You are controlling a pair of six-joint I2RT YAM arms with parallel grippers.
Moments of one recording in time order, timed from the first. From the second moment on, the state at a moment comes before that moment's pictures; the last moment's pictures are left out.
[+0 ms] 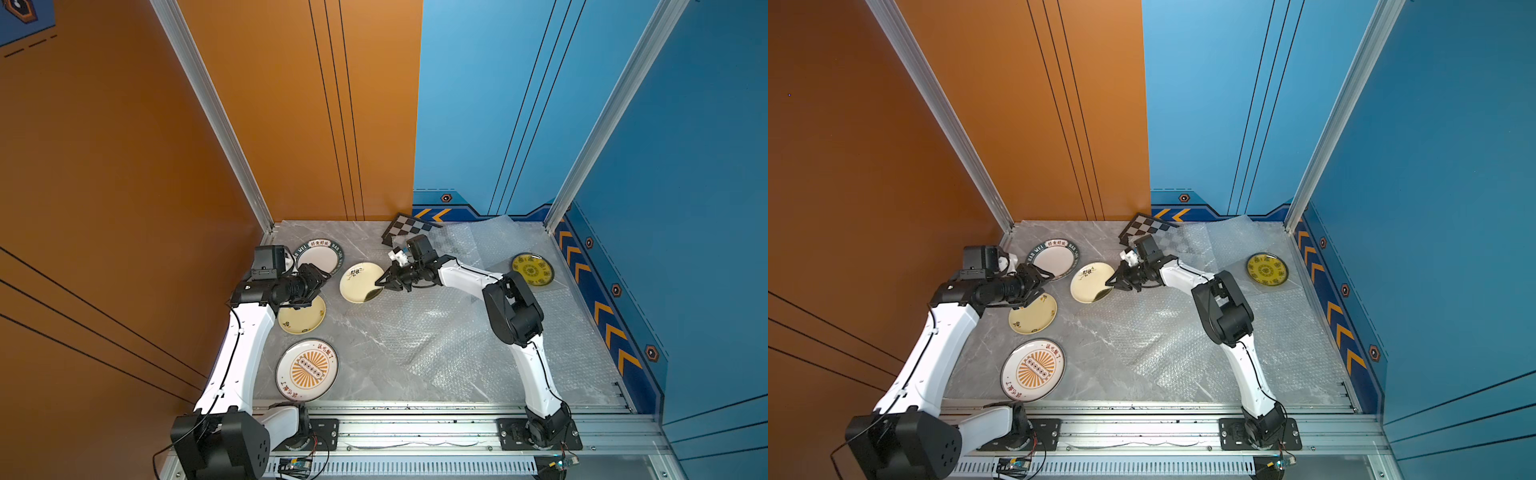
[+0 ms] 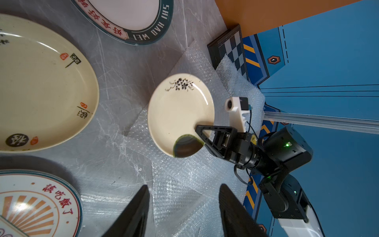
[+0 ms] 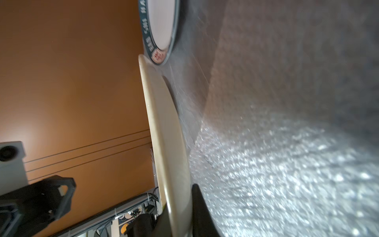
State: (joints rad) left arm 0.08 1.18 1.11 -0.79 0.46 -0.78; right arm 0.59 2.25 1.66 -0.25 -0.83 0.86
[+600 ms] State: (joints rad) left arm 0.05 1.26 1.10 -0.79 0.46 -0.78; right arm 0.78 1.97 1.33 -0.71 -0.81 0.34
